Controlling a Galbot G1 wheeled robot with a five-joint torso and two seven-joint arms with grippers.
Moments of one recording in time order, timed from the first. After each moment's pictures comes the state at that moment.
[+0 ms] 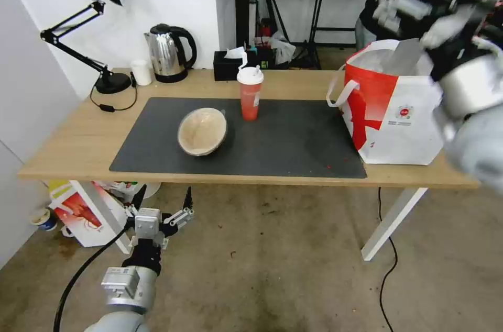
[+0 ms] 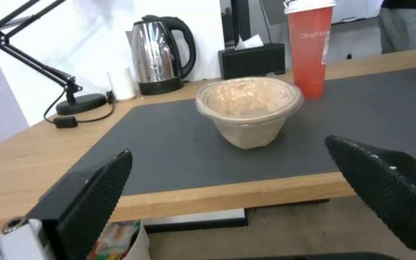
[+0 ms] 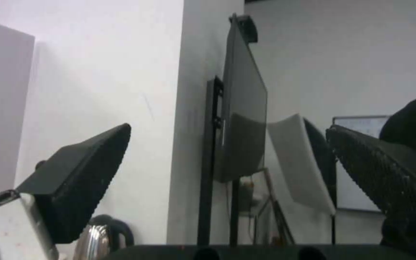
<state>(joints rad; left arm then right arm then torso) 1.80 -1.50 -0.55 -2.30 0.00 0.00 0.00 -0.85 0.53 0.35 2.32 0.91 0.11 0.42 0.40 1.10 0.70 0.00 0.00</state>
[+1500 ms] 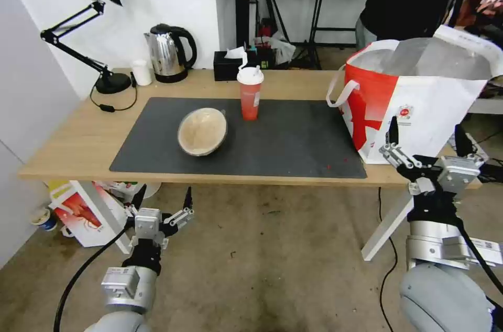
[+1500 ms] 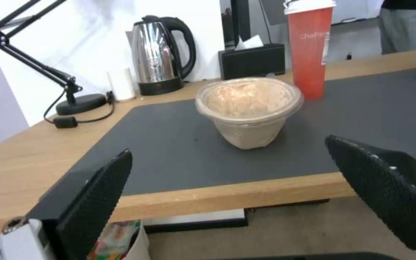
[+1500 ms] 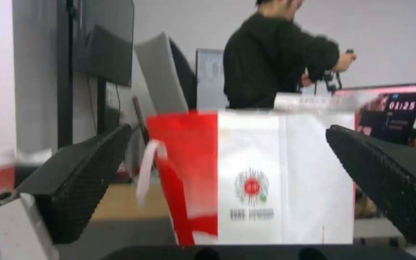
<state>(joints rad) 1.80 -1.50 -0.55 -2.30 0.00 0.00 0.00 -1.57 0.77 0.36 2.38 0.26 0.14 0.88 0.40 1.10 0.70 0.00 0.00</state>
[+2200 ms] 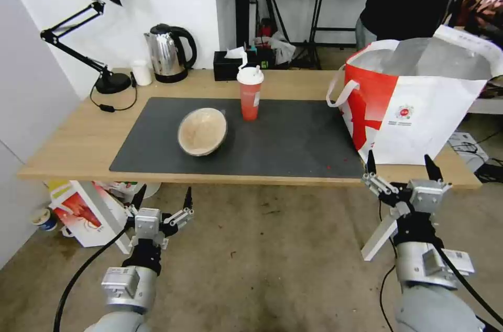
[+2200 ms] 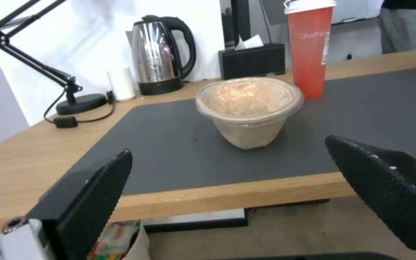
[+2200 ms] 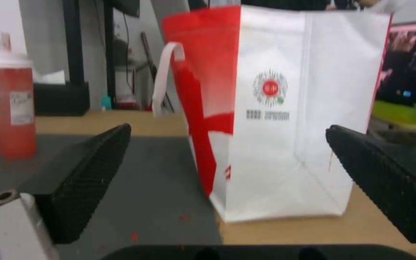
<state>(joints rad) 1.80 -1.50 -0.55 -2.30 0.00 0.00 0.00 -1.68 0.74 0.29 2.39 0.31 0.09 0.91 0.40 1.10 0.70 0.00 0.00</state>
